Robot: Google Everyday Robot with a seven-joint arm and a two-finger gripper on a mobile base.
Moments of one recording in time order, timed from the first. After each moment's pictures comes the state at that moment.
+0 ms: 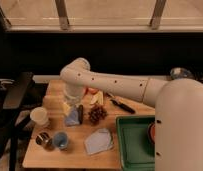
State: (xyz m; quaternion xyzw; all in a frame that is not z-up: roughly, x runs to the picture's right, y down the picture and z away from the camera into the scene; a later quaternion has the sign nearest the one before) arm -0.150 0.111 0.748 -0.38 0.02 0.33 0.86
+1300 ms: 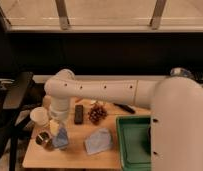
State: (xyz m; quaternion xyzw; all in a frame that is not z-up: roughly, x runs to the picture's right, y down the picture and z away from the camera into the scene) arm -0.194 0.185 0.693 -0.46 0.01 0.25 0.85
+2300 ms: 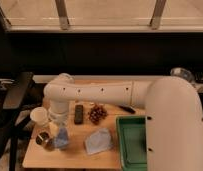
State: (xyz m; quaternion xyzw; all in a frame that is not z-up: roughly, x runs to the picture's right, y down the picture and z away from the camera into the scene) arm -0.202 0.196 0.708 -0.45 0.02 0.25 0.85
